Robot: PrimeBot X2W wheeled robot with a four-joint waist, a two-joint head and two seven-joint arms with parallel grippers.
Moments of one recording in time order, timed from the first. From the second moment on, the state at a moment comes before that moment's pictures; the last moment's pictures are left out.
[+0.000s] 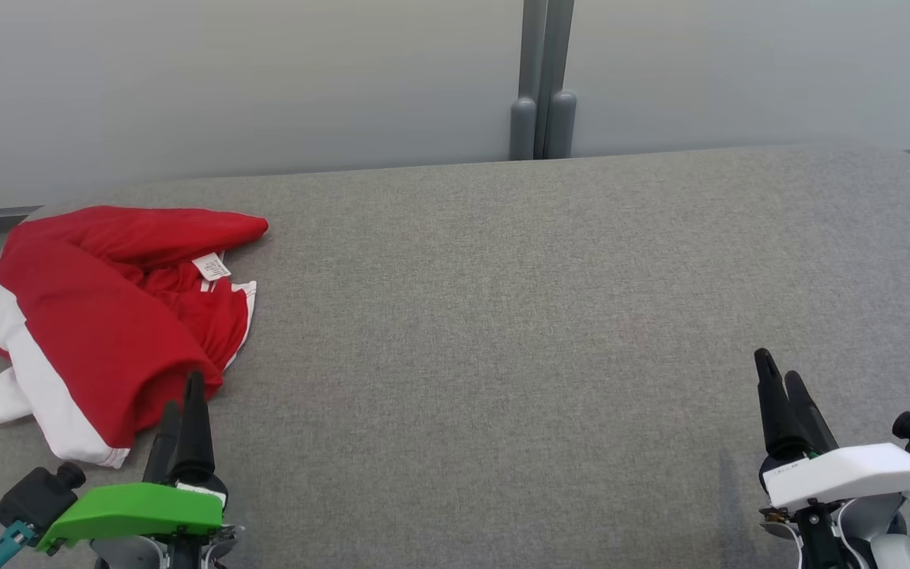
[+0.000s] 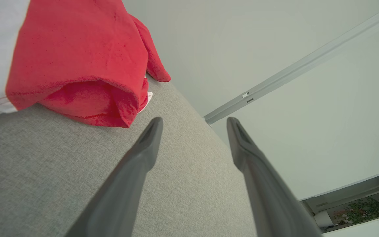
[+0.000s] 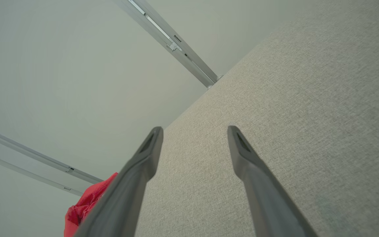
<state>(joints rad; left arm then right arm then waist) -0.05 0.05 0.03 0.24 -1.03 -0.13 -0.06 -0.01 -0.04 -0.08 0.14 0.85 0.13 -0.03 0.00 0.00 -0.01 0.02</state>
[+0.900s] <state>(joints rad) -0.04 0.07 -0.01 0.24 -0.60 -0.13 -0.14 0.00 -0.06 -0.06 0.13 0.45 0.13 -0.12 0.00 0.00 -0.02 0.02</state>
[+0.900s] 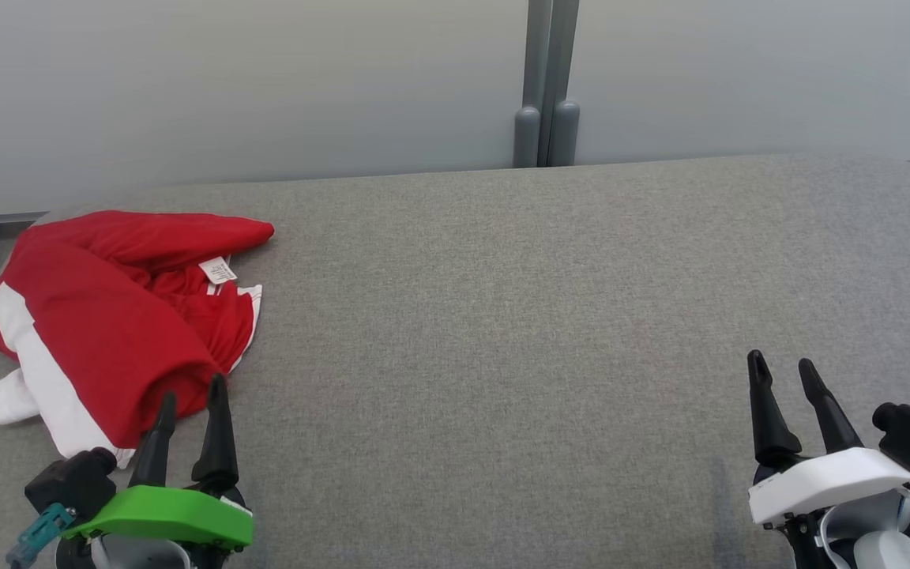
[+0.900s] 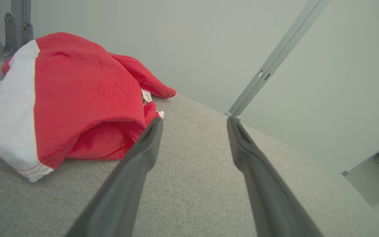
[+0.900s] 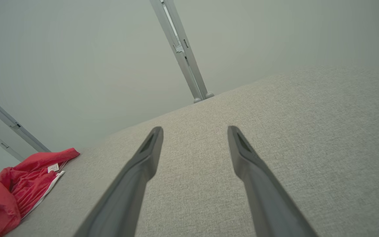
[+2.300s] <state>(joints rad) -0.06 0.11 -0.06 0.36 -0.23 -0.13 -0.23 0.02 -0.10 -0.05 0.21 0.07 0.13 -0.22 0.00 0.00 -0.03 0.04</state>
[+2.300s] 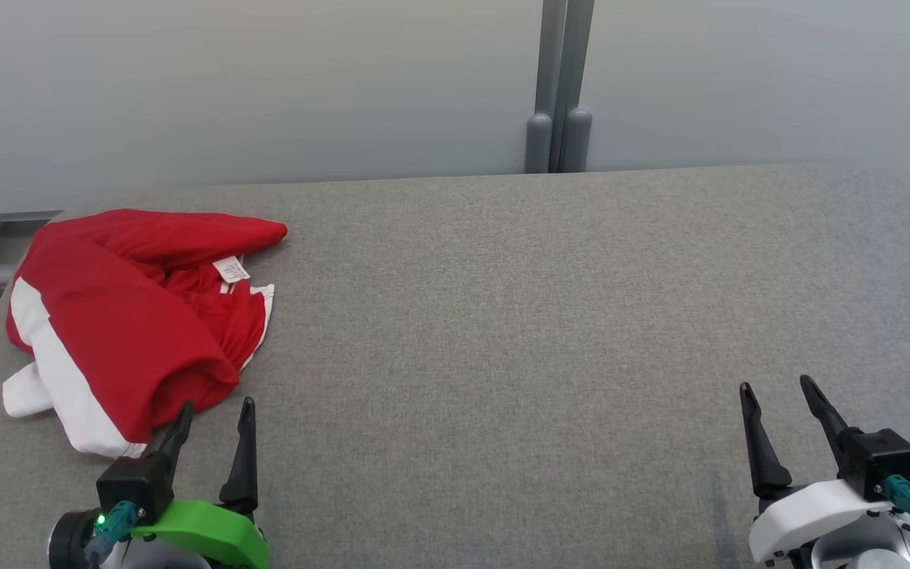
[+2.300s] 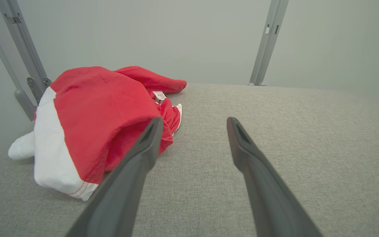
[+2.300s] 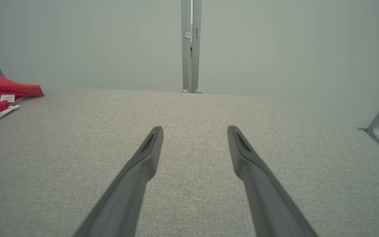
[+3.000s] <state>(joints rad) -0.07 0.14 -0.09 0.38 -0.15 -0.13 -0.26 0.04 -0.11 -0.06 0.19 -0.08 0.13 -0.26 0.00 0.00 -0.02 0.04</state>
